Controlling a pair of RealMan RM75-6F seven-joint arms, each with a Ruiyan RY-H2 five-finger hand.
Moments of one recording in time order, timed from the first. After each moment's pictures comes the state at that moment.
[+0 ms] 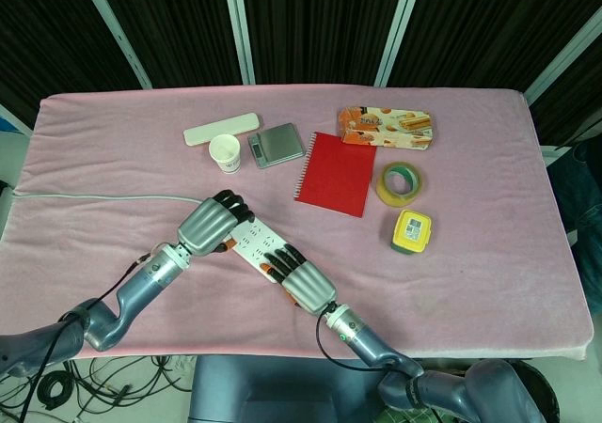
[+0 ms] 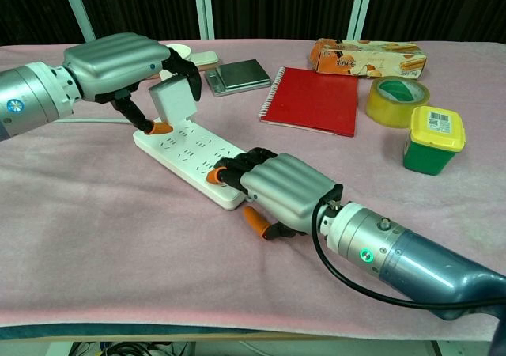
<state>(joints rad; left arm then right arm) -0.82 -1.59 -0.05 -1.13 1.60 1.10 -0.02 0.73 -2.06 0.07 -0.95 -1.57 1.03 -0.17</state>
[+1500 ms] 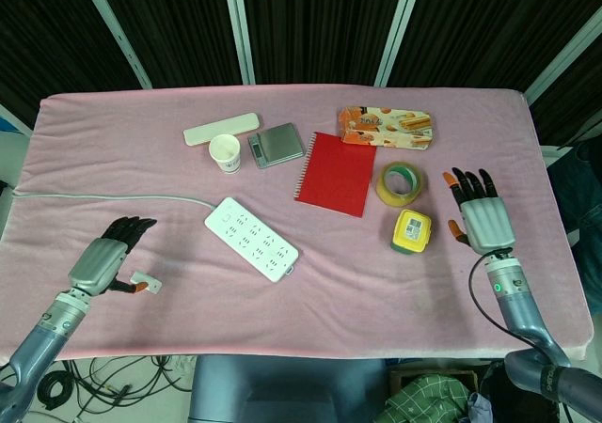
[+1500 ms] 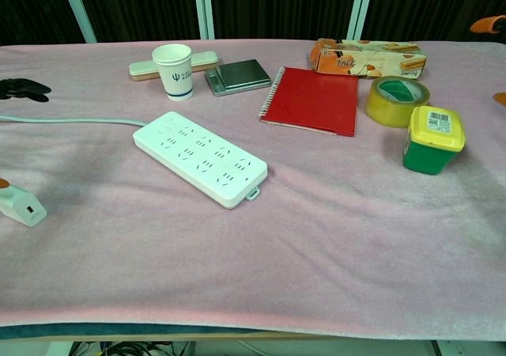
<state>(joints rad) -0.47 -1.27 0.07 -1.43 1.47 1.18 -0.21 0.50 -1.41 0.18 -1.14 -1.34 1.15 -0.07</state>
